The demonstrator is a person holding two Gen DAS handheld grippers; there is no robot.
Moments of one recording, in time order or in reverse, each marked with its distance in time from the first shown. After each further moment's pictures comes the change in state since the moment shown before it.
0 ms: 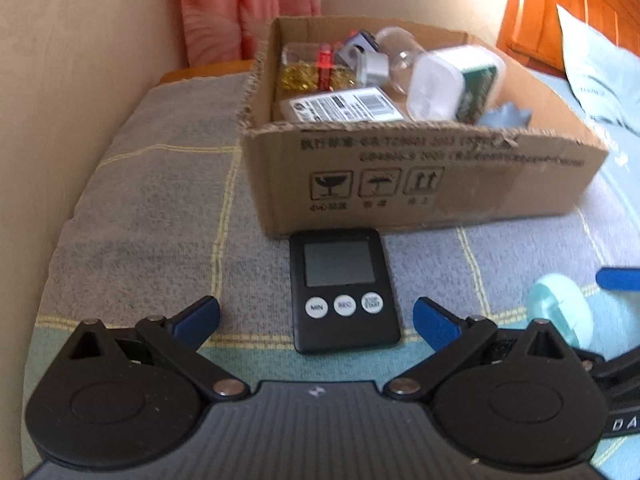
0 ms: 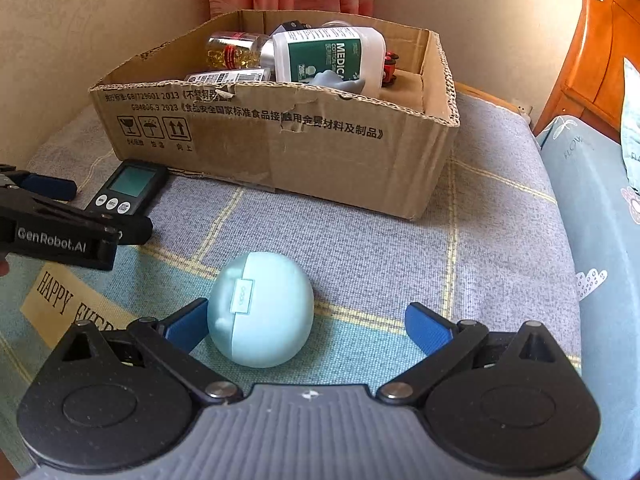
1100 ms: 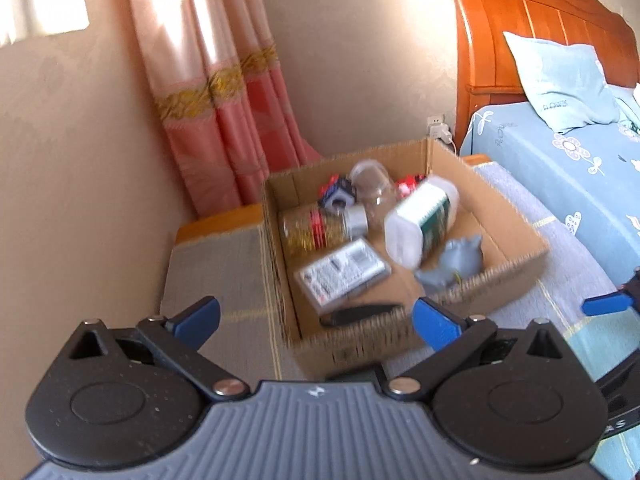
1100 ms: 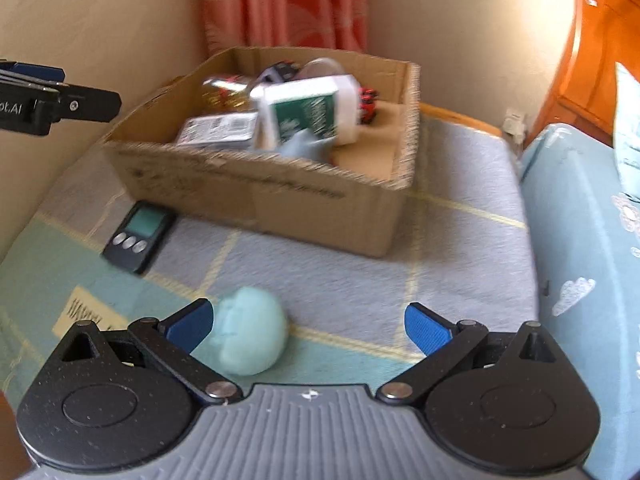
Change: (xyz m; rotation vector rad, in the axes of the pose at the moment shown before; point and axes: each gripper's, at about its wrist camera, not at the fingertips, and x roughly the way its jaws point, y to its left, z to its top) left arm -0.092 -0.009 0.069 0.220 -0.194 0.027; right arm -0.036 -0.017 0.021 0.009 -0.017 0.032
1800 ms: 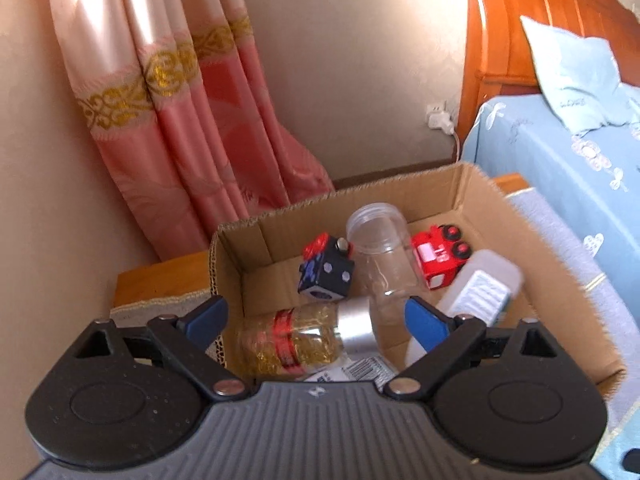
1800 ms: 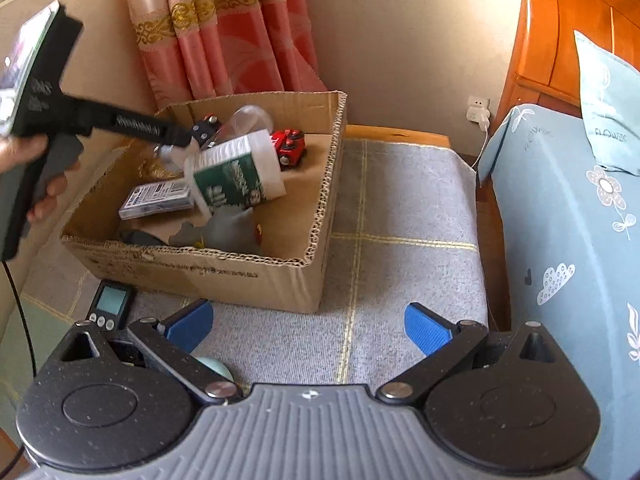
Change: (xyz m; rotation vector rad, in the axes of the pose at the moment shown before) left arm 0.129 0.002 0.094 0.009 0.060 -0.060; right arm -0.013 -0.051 0.040 0.161 -0.029 -0.044
